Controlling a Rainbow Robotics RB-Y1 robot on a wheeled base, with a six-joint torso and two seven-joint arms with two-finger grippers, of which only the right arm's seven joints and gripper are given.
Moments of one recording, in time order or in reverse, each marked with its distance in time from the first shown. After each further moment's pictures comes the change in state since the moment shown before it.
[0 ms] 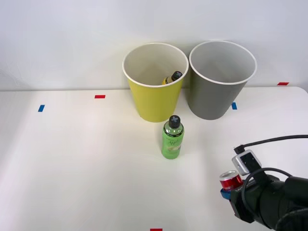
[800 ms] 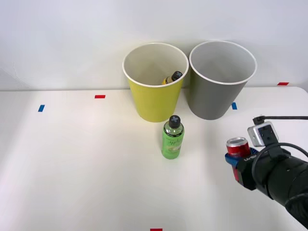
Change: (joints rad) arm -0.001 0.094 -0.128 0.000 0.029 -0.220 0.041
